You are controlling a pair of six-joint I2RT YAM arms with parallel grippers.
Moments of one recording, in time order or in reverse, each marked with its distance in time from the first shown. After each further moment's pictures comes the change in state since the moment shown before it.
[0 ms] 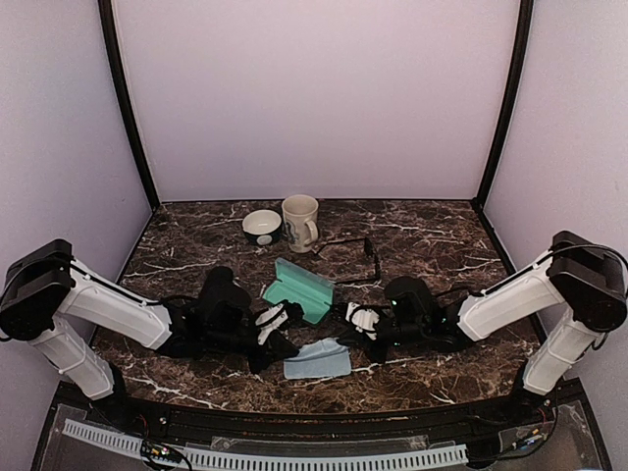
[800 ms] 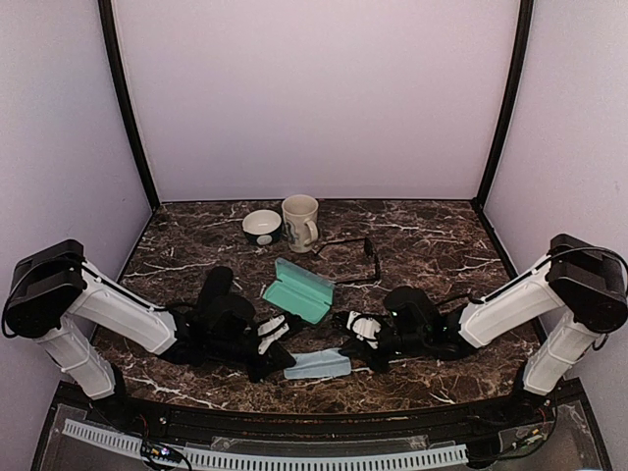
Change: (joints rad) left arm -0.026 0.051 -0.025 0.002 -0.031 -0.016; right arm 0.042 0.000 -0.041 0.010 0.028 0.077
